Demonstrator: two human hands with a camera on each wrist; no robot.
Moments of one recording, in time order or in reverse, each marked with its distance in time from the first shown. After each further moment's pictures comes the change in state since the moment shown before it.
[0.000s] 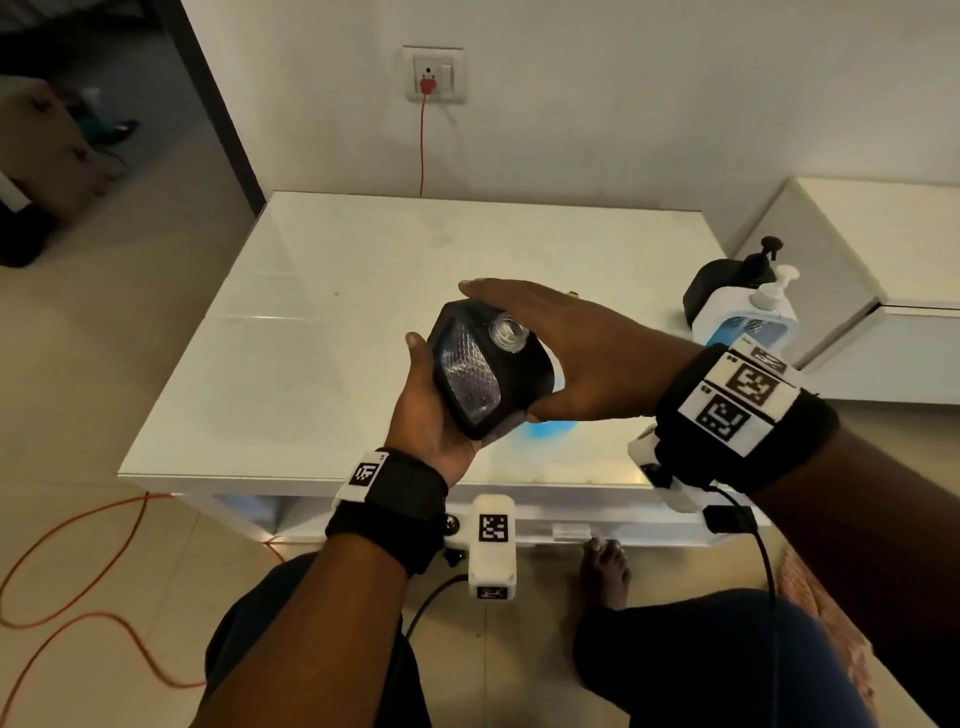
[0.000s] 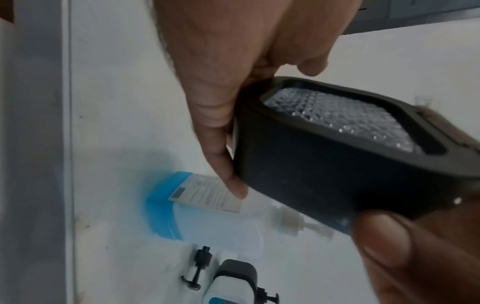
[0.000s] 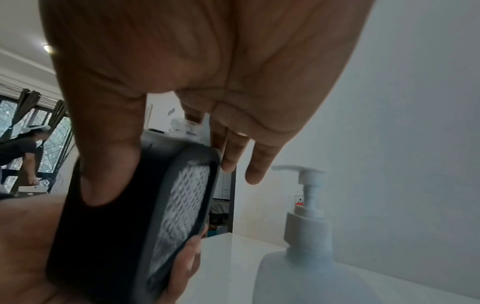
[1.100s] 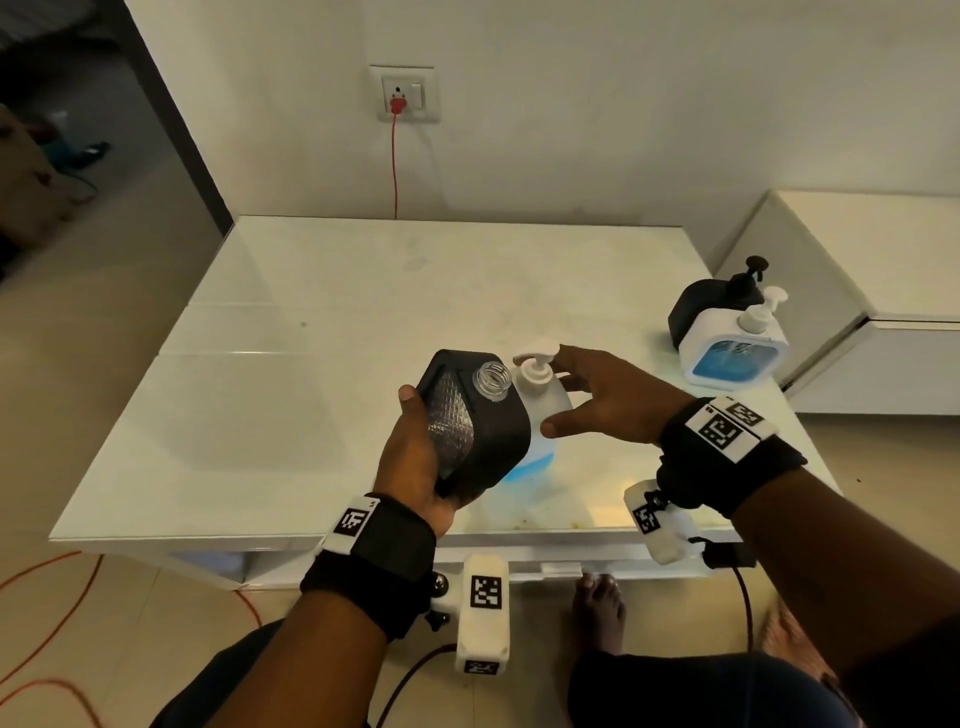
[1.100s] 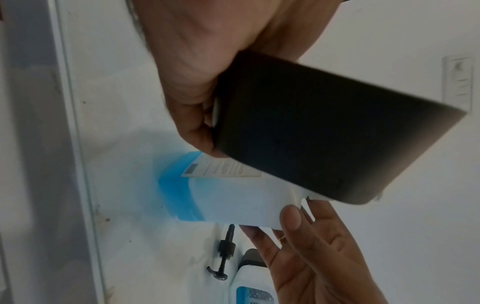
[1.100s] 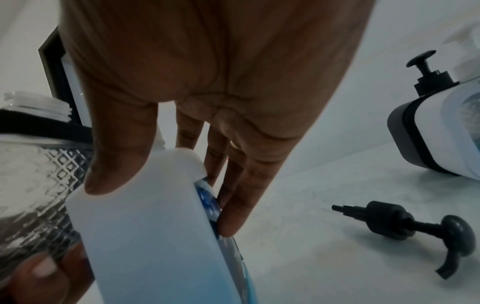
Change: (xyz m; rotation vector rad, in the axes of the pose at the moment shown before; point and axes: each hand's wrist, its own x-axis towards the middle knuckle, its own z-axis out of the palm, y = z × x) left_hand 0.039 -0.021 -0.007 0.107 0.233 -0.128; right_hand -0.011 0.107 0.031 0.434 0.023 0.491
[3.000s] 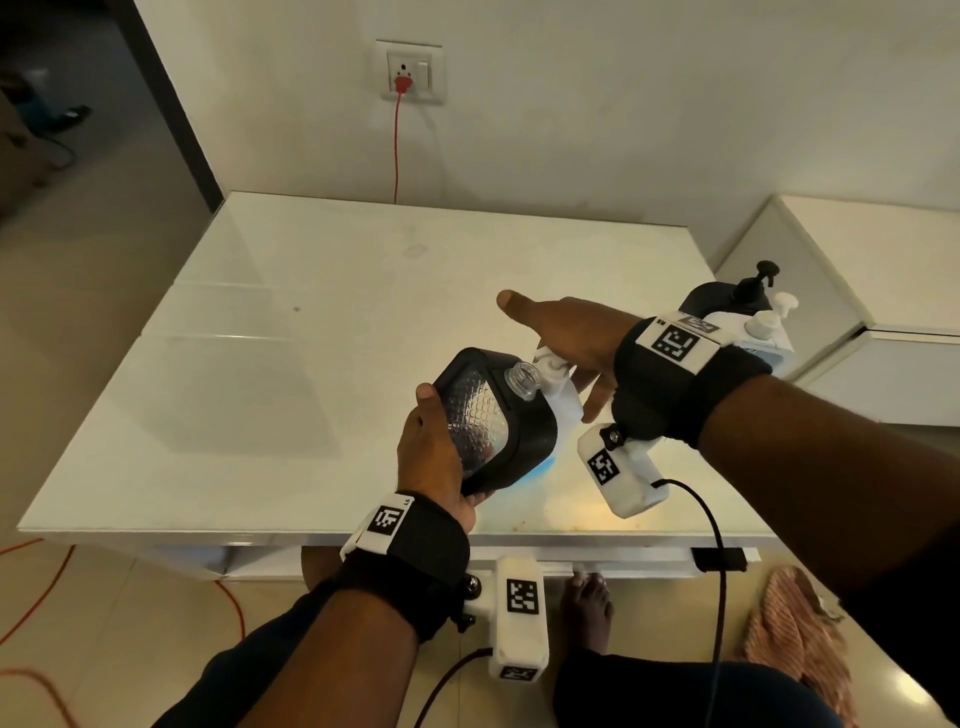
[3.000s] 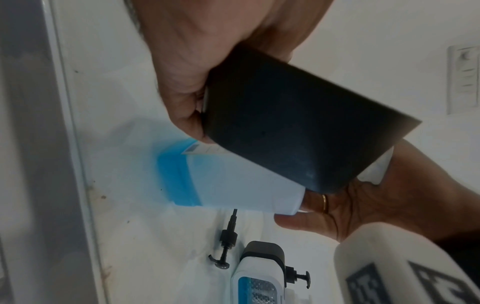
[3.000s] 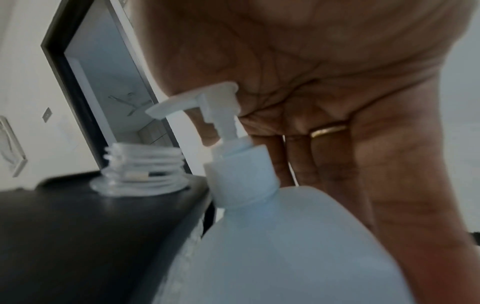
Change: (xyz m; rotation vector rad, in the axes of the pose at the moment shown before) left_hand 0.005 -0.010 0.020 0.054 0.165 0.043; right_hand 0.020 -0.111 -0.010 0.056 0.072 0.493
